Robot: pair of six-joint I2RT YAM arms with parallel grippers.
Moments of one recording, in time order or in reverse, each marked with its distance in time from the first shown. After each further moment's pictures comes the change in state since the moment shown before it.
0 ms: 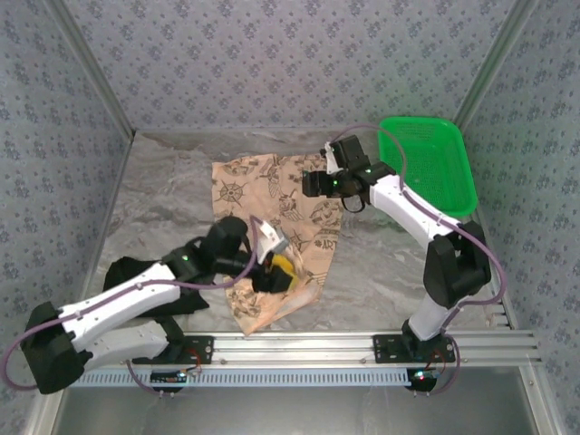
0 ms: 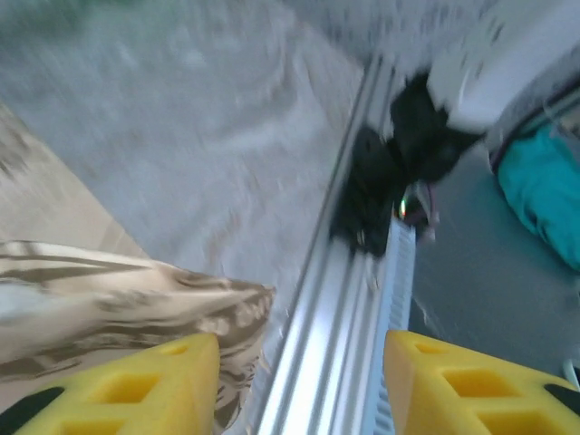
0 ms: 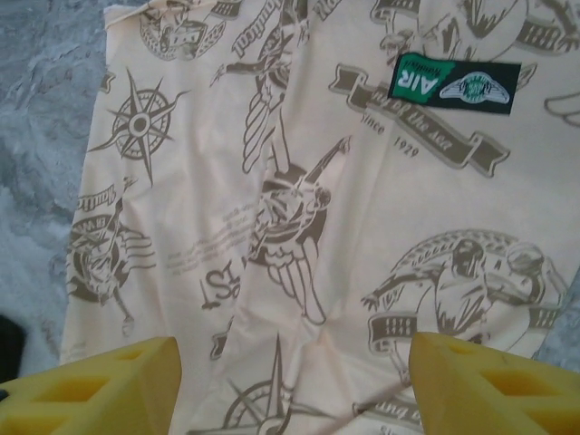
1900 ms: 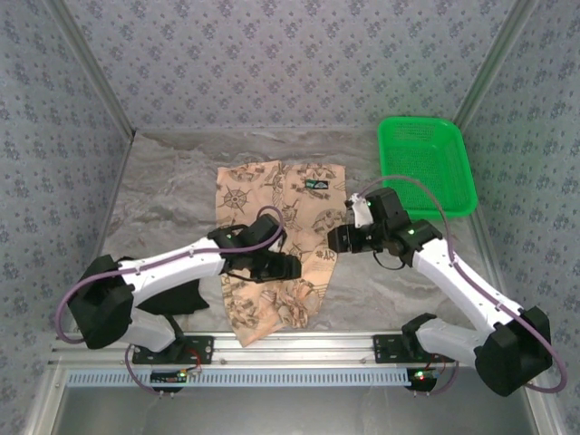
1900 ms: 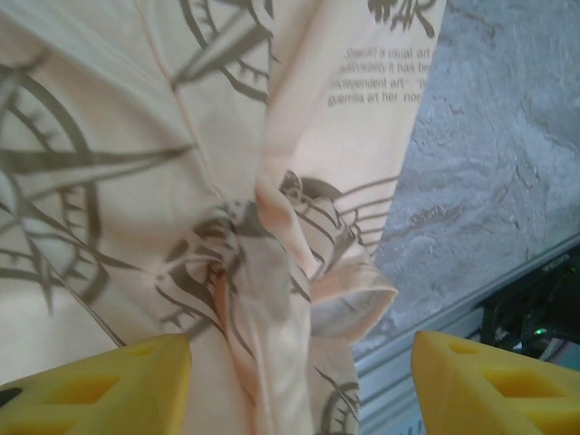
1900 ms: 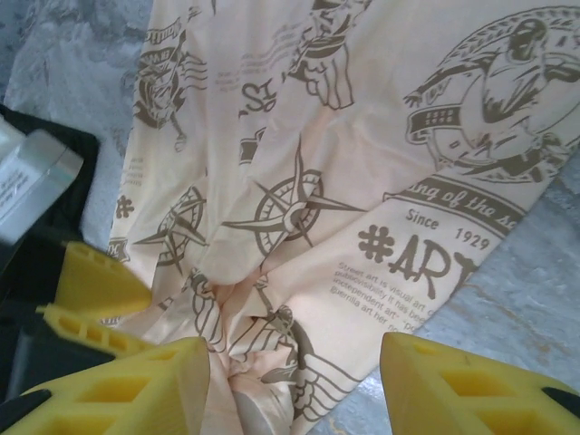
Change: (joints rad) left arm -0.022 0.365 0.242 -0.354 -0.322 -0.638; right arm 0.001 -0.564 -0.515 -0.064 -0.179 -0.016
